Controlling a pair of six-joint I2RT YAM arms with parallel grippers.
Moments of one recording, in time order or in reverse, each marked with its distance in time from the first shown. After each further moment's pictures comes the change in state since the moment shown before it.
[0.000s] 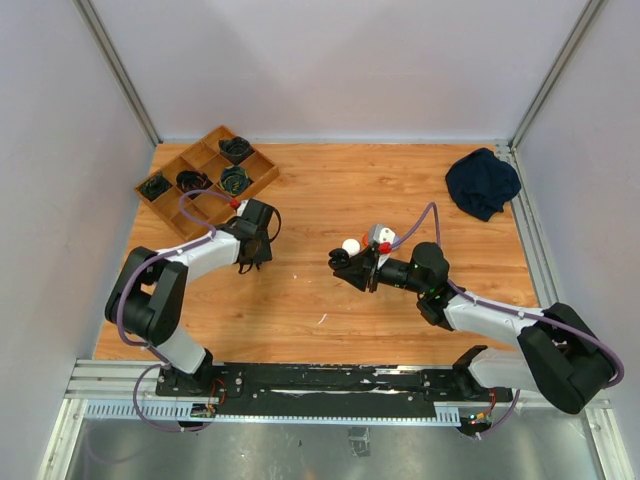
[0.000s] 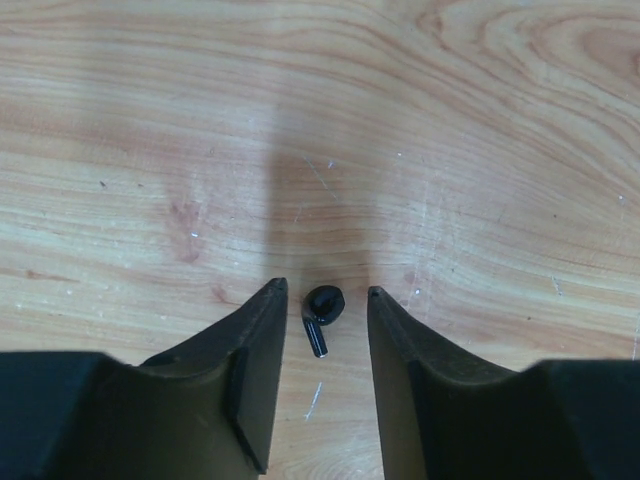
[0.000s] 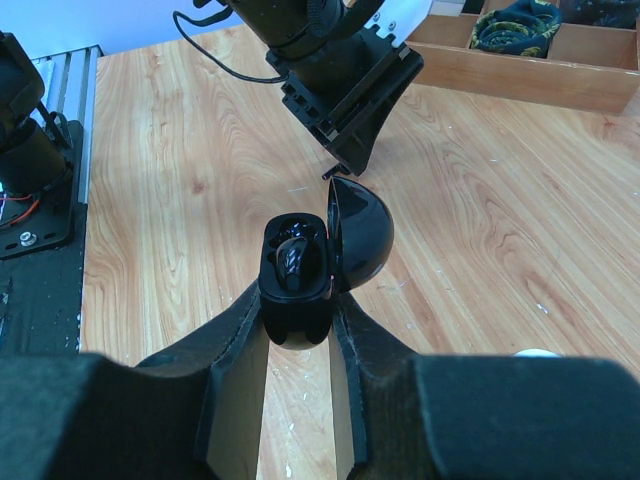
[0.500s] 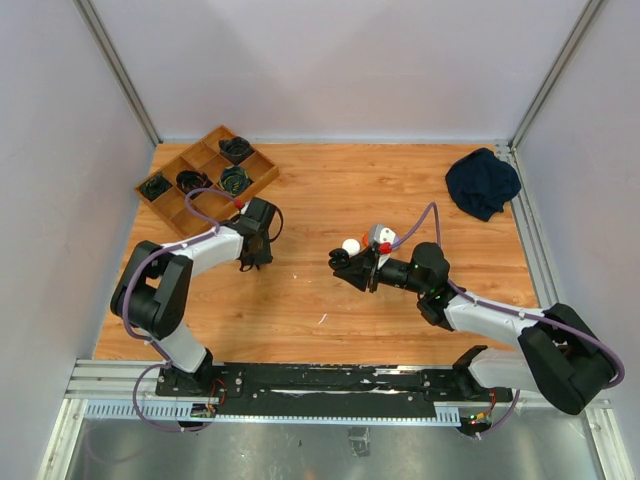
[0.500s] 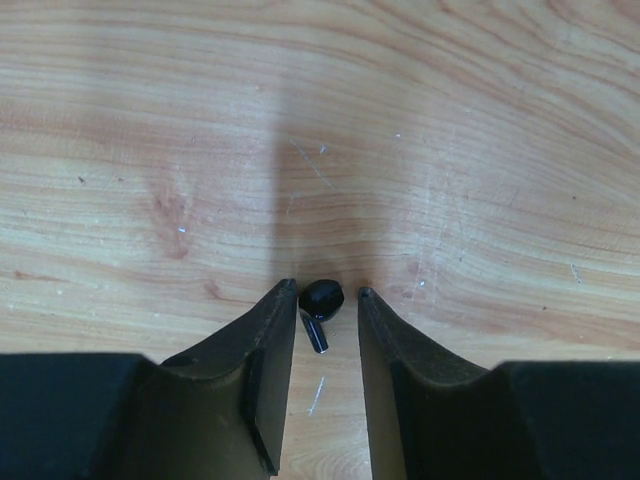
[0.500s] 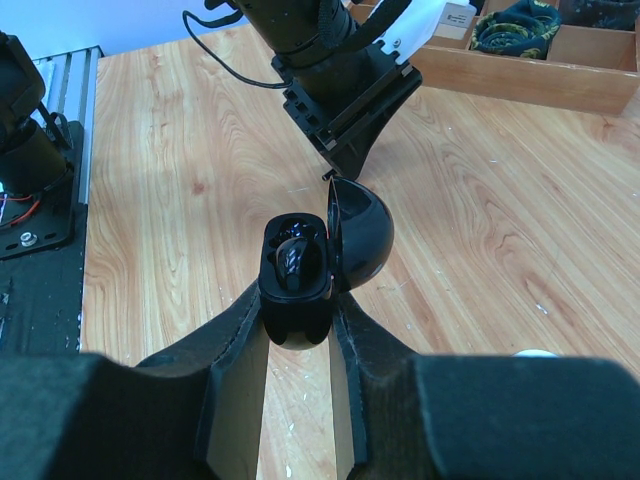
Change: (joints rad) left arm 0.001 0.050 0.040 -0.068 0.032 0.029; right arm 0.000 -0.004 -0.001 0.000 0.000 0.000
